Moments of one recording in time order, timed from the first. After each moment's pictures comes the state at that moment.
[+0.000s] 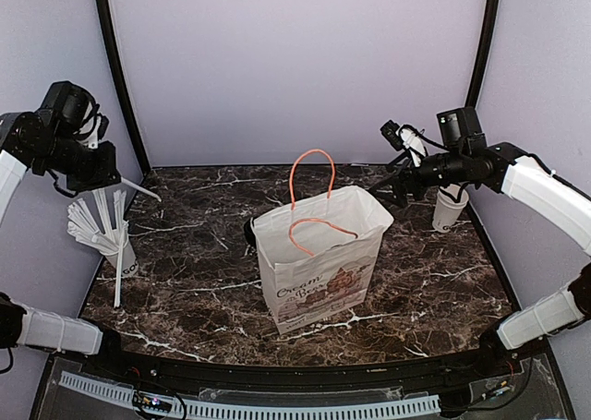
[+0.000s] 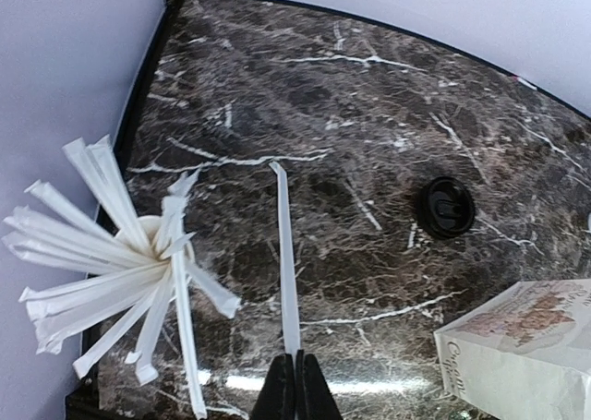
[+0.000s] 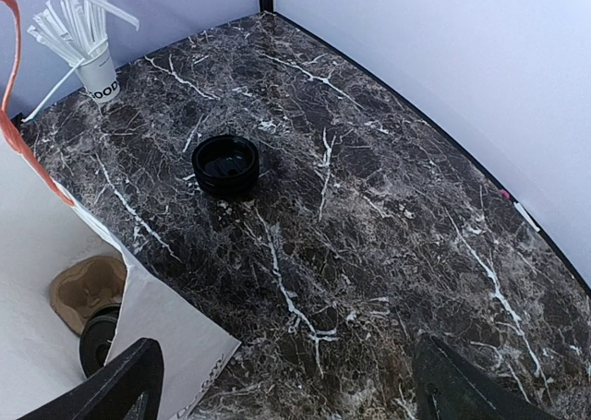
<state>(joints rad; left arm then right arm) -0.22 1.16 1.64 -1.41 -0.11 -0.39 0.44 1.32 1.24 -0.55 -0.47 -0.33</state>
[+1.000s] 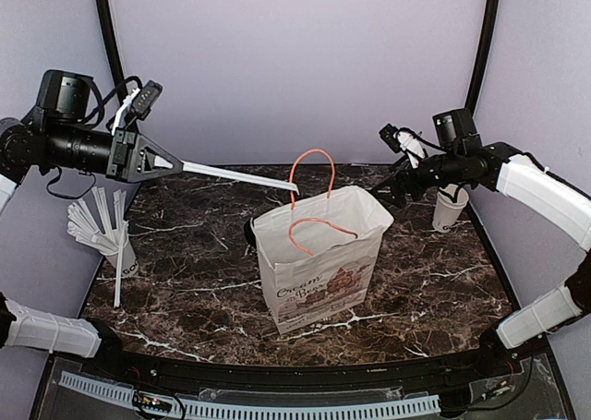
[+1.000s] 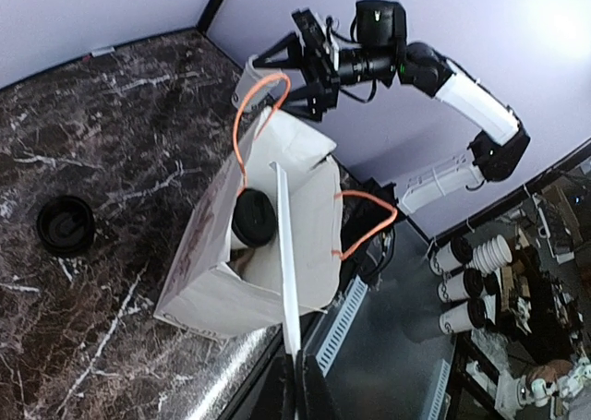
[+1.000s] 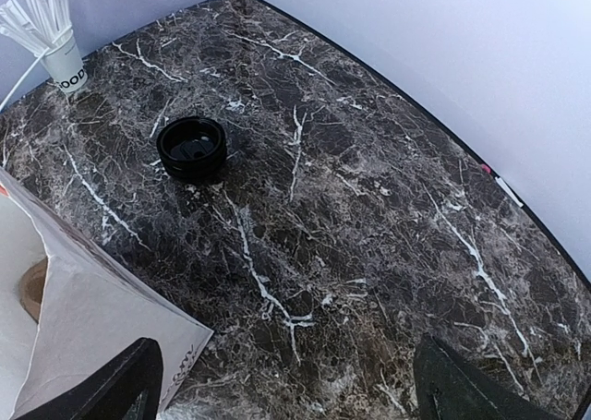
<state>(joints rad) -0.50 1.10 1.63 -1.07 0.69 -0.26 0.43 1.35 1.24 -0.55 -0.40 -0.34</state>
